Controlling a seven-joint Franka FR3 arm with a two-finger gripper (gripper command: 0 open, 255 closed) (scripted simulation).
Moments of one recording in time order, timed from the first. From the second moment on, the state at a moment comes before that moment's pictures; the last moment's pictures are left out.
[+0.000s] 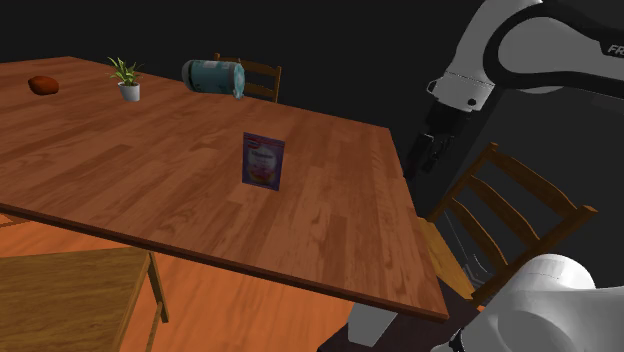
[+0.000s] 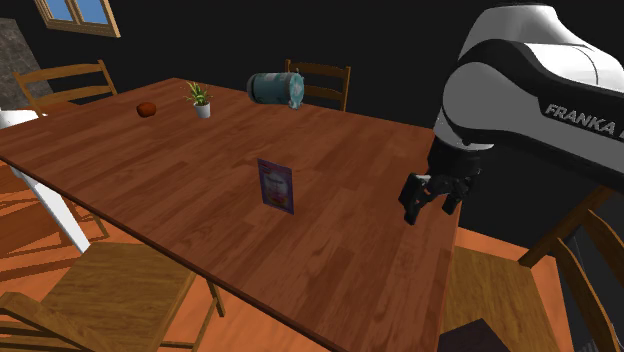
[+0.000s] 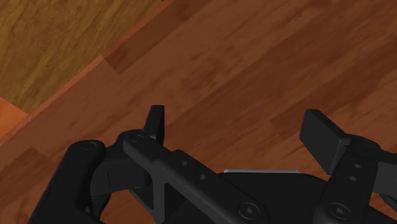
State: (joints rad) arm 0.00 -0.81 -0.02 -2.39 0.07 1.59 -0.08
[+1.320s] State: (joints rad) arm 0.14 -0.12 0.11 -1.80 0.04 1.68 -0.22
